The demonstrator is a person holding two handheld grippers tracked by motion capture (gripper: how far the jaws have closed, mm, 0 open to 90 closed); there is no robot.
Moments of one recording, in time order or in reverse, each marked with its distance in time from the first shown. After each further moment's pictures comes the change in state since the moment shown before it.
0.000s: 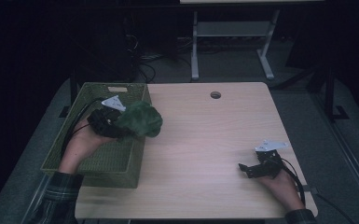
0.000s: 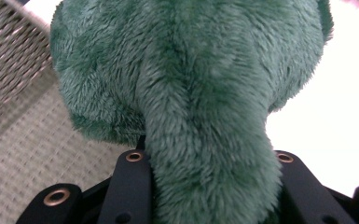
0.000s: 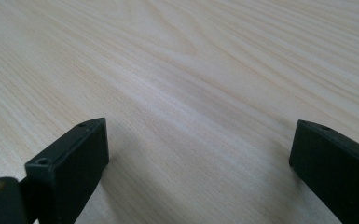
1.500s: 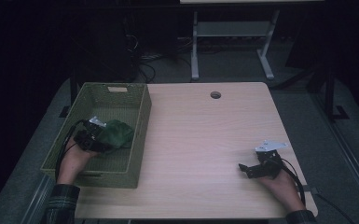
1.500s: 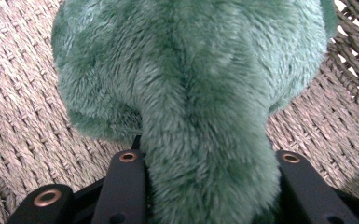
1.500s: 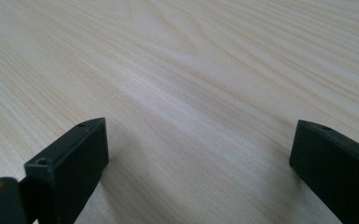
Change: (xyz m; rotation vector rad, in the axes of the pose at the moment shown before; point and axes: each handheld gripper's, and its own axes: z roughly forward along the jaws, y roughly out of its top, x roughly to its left) left arm 0.052 -0.104 0.056 0.149 0.153 -0.282; right arm 0.000 0.000 0.000 0.001 0.000 -0.006
